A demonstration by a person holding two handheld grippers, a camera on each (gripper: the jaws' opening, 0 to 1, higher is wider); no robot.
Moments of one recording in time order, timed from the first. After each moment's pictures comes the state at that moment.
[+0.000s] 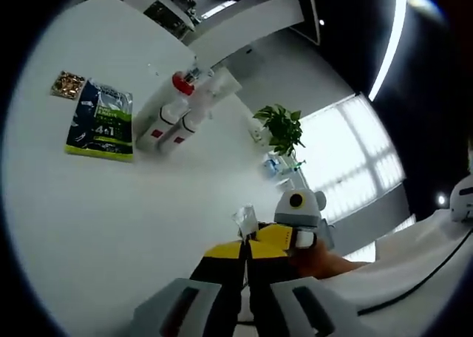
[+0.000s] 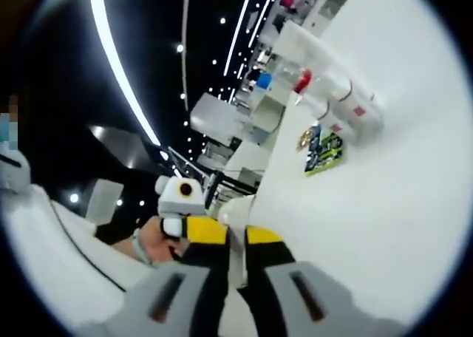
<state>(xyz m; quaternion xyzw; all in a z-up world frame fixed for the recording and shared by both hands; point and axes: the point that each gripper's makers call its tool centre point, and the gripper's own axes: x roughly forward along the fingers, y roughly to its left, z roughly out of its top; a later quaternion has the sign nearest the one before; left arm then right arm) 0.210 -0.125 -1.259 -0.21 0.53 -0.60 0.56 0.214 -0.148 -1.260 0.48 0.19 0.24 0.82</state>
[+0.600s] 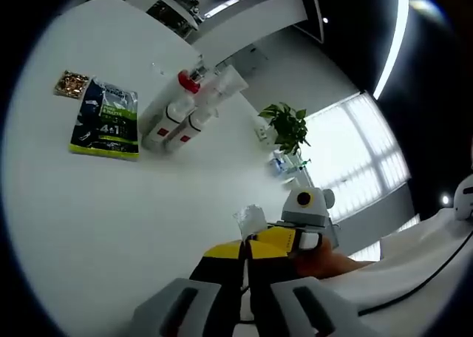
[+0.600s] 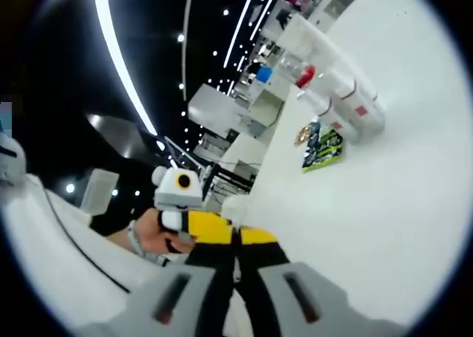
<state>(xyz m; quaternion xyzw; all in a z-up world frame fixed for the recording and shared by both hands) 0.215 -0.123 -1.267 -0.20 0.53 -0.60 0.57 0.212 -0.145 -1.261 0.47 0.20 0.25 0.82</state>
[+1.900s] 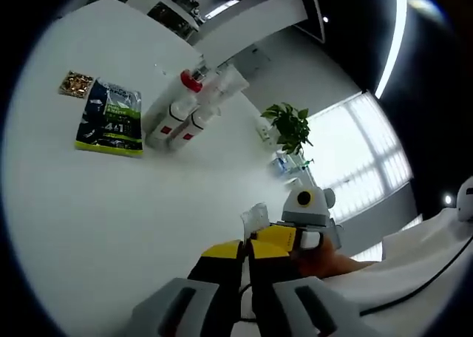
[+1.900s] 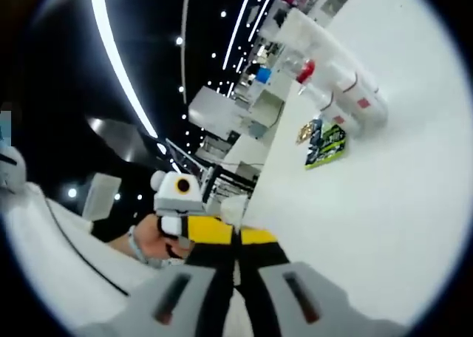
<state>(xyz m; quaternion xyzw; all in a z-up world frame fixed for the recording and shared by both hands) 0.209 -0.118 -1.268 -0.20 0.53 -0.59 0.57 0.210 -0.138 -1.259 0.48 0.20 0.25 0.82</state>
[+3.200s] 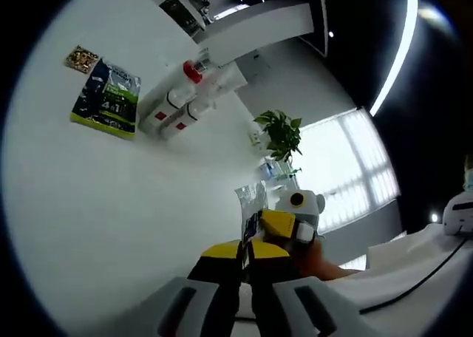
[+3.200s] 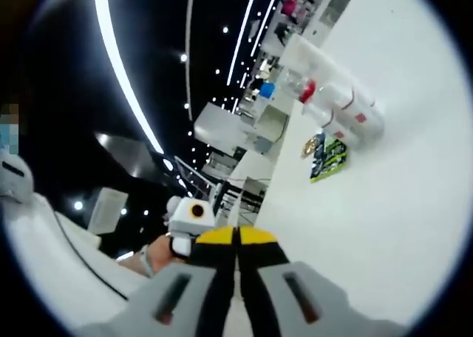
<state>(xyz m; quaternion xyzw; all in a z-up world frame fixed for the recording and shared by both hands) 0.187 -0.122 -1.262 -0.26 0.55 -0.58 0.54 0.204 -0.153 -1.246 0.51 0.16 0.23 0.82</state>
